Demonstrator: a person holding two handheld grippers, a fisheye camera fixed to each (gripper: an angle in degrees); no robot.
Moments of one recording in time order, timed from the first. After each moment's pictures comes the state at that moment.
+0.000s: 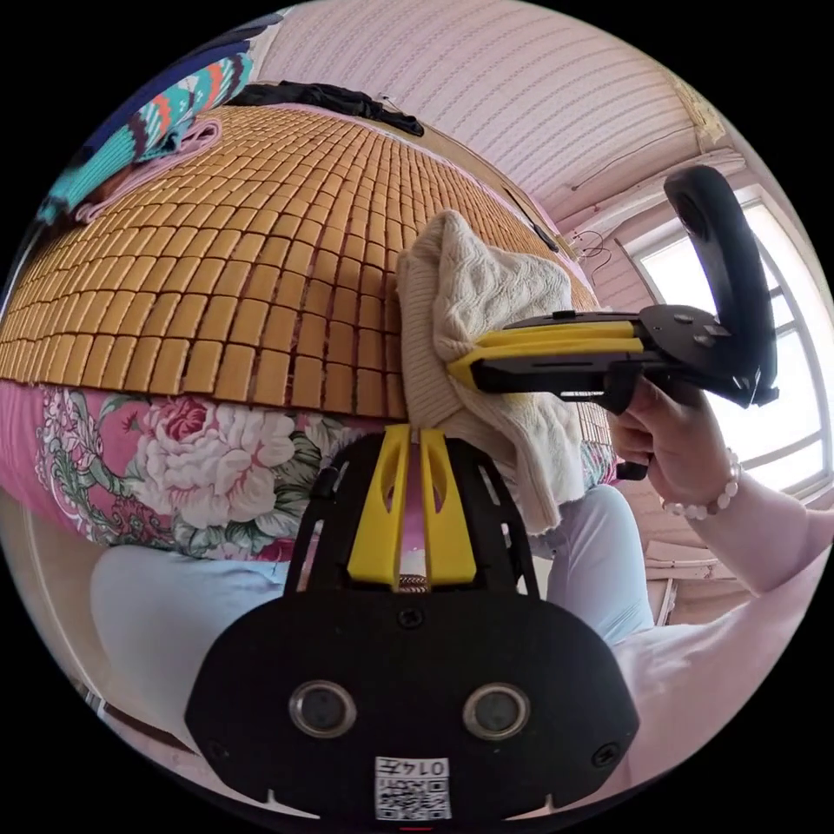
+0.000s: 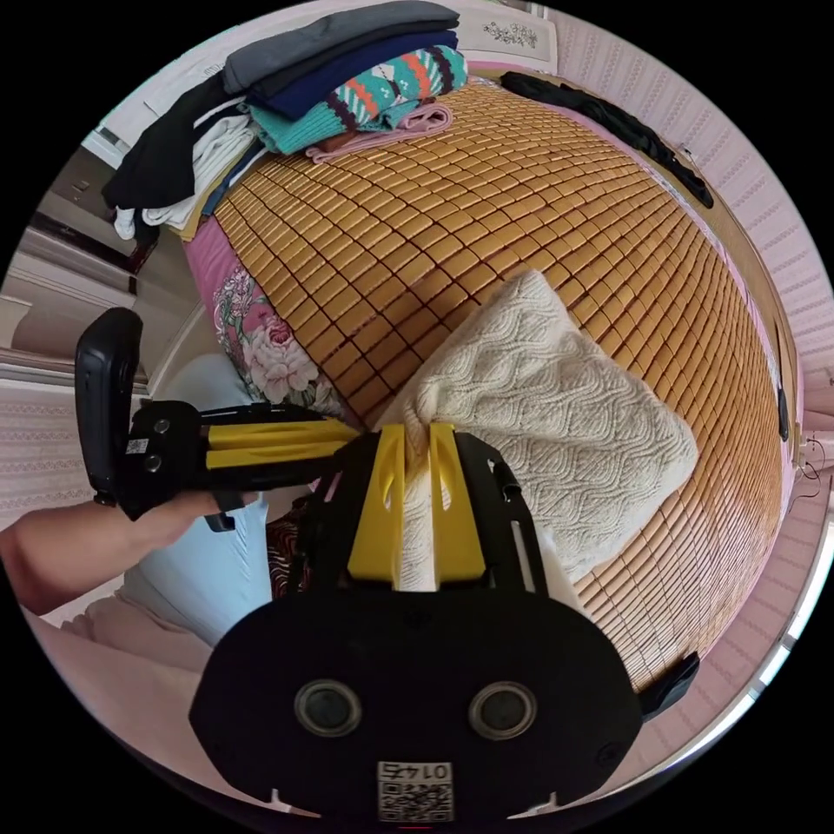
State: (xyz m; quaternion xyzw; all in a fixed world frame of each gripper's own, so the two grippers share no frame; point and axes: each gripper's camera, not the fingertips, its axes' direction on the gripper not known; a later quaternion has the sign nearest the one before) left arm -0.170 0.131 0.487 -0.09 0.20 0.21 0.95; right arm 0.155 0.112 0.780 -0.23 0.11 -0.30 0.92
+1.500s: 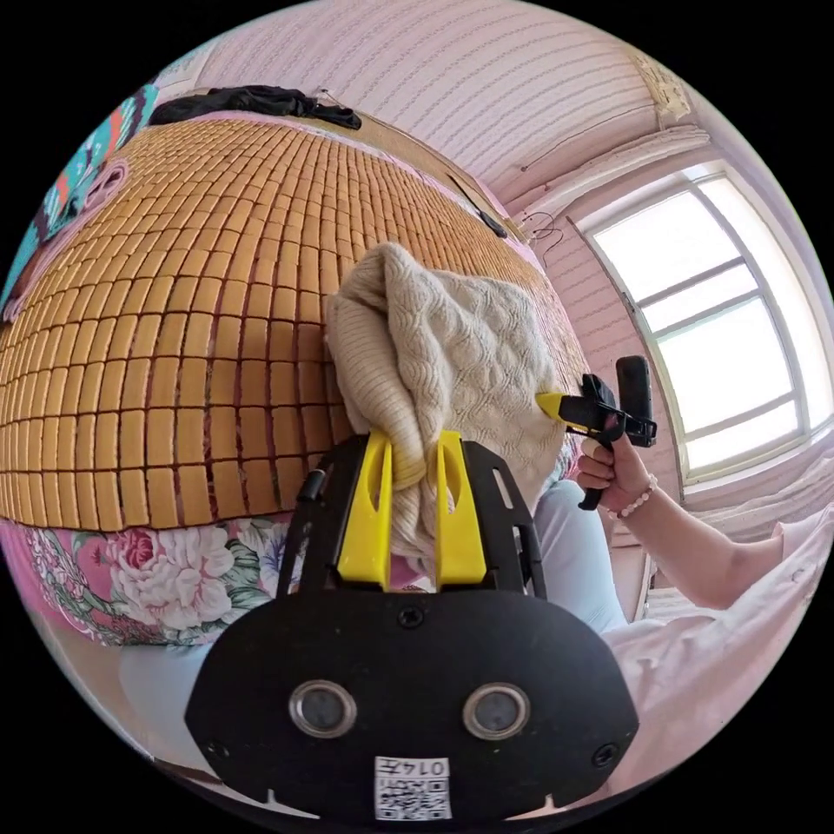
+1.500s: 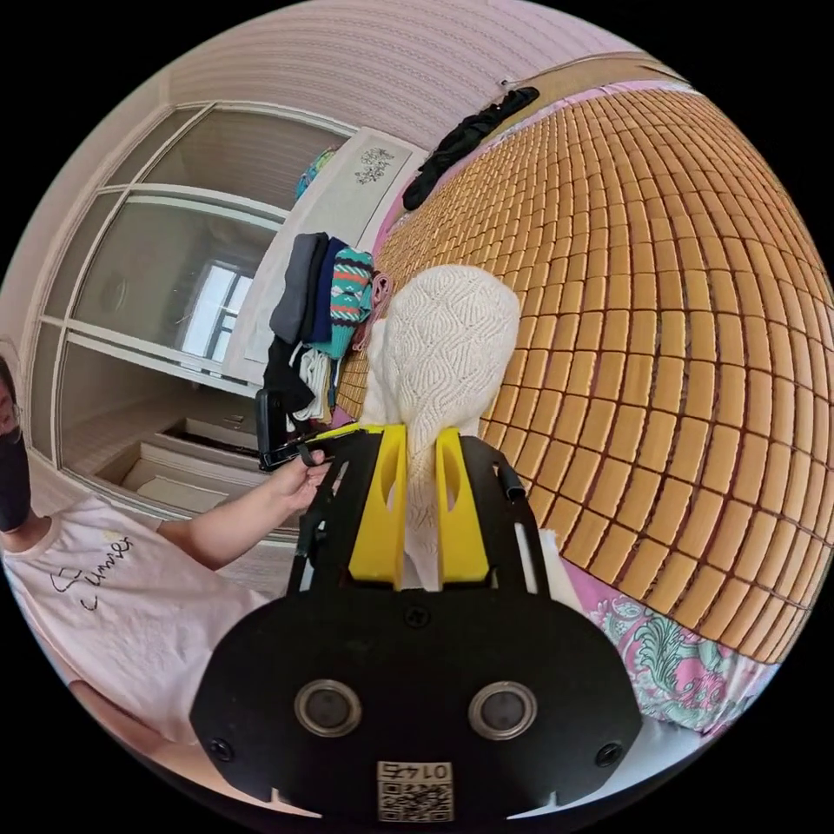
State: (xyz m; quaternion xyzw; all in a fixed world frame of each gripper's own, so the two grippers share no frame) left arm -0.021 0.099 0.504 -0.11 0.26 0.28 0.92; right arm 0.552 0.253 0.767 -0.07 -0.28 -0.01 0.96
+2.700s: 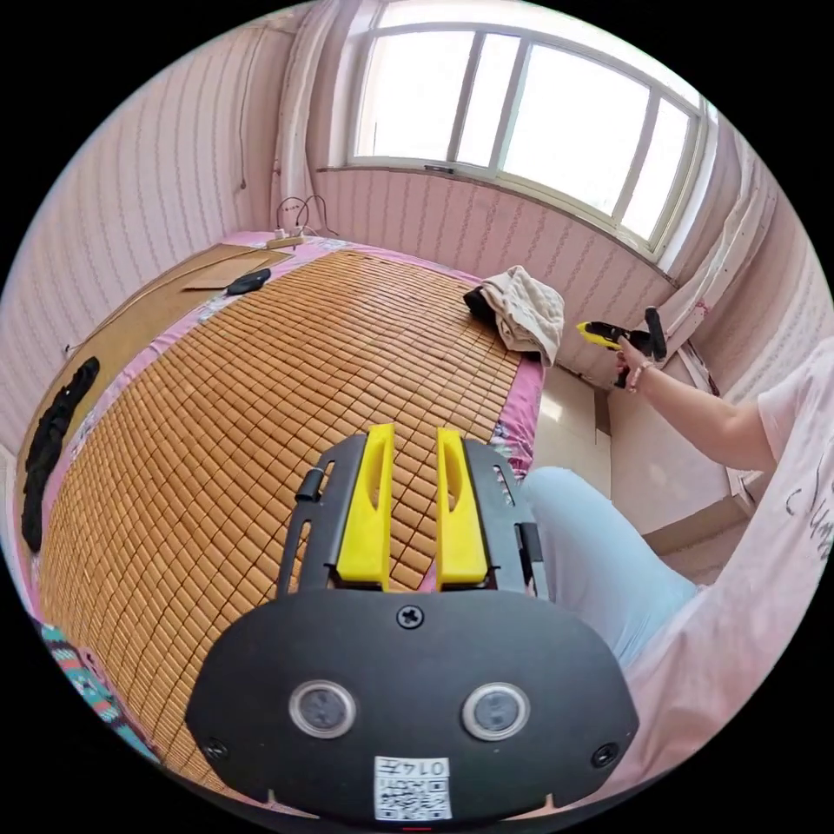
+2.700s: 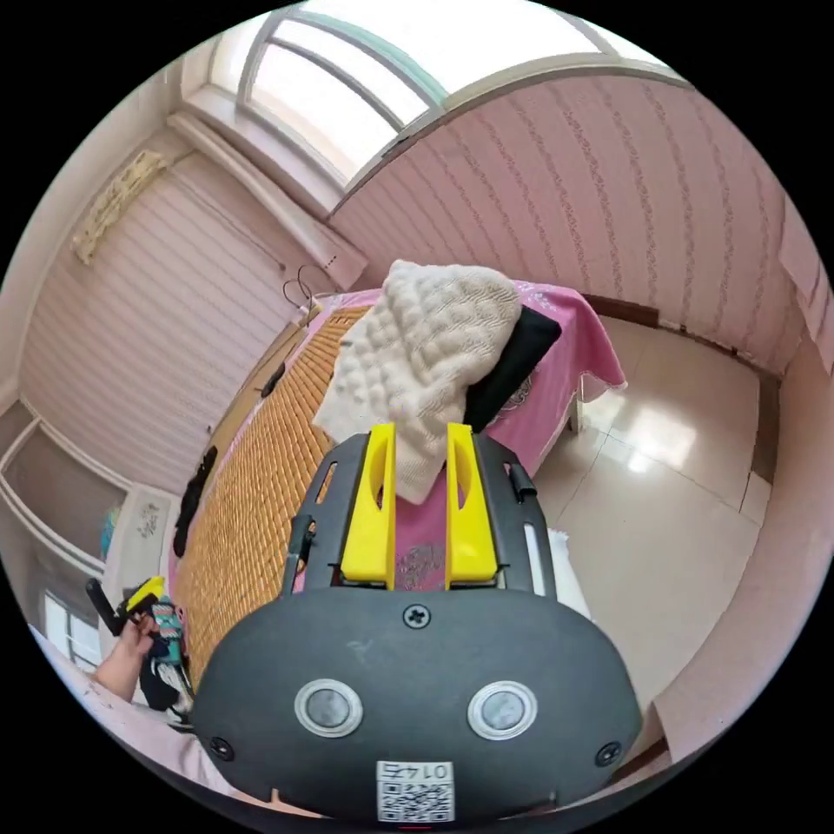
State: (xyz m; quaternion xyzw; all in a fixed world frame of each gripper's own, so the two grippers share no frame) left arm 0.230 0.280 0.366 0.00 0.23 0.63 0.74; right arm 0.849 0.511 0.448 0.30 0.13 0.37 0.87
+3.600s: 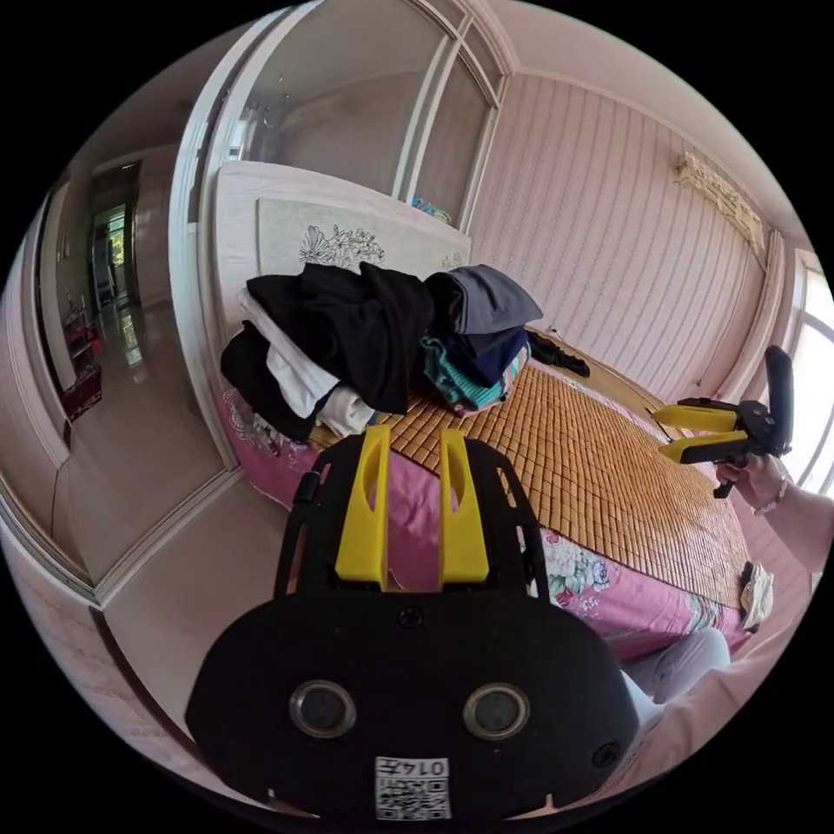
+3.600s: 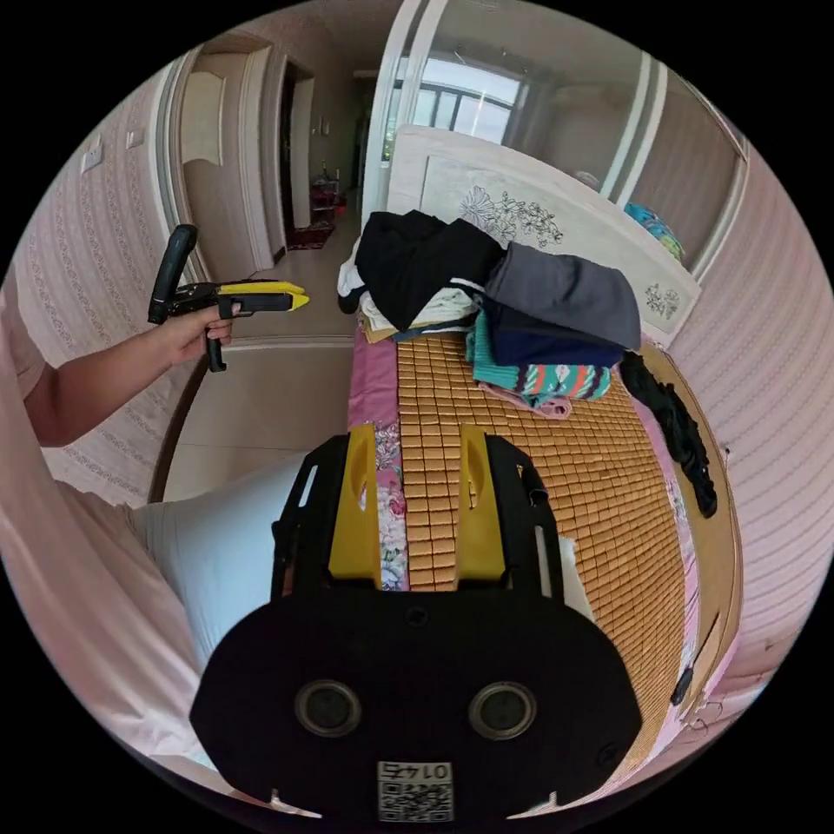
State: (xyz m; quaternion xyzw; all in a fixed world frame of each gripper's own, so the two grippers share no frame) left arm -0.502 0.292 0.143 0.30 -0.02 0.03 0.95; right arm 0.034 0.209 0.661 -0.01 -0.04 -0.60 0.80
